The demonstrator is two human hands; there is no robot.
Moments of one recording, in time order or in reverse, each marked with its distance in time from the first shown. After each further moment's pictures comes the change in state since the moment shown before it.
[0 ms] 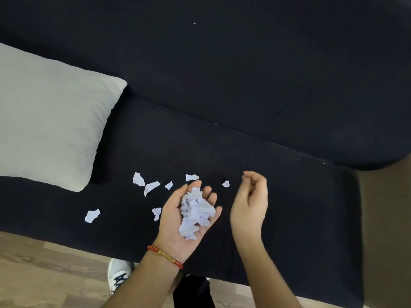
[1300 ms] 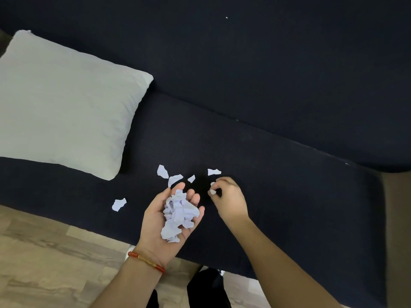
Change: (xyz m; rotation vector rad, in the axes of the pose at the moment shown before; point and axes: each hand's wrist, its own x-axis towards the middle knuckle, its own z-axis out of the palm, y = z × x) left_hand -0.022 0.054 -0.055 0.058 0.090 0.174; right_hand -0.001 0.075 0.078 -0.596 -0.568 -0.288
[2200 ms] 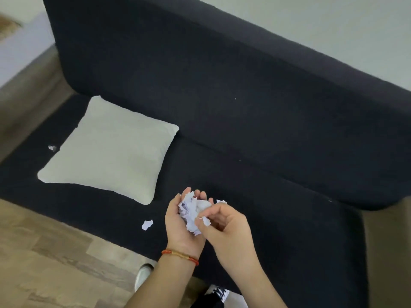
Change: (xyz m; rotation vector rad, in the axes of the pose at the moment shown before) left_hand -0.103 0.034 0.090 -0.247 -0.004 0.157; right_hand -0.126 -0.240 -0.170 0.656 -0.127 0.109
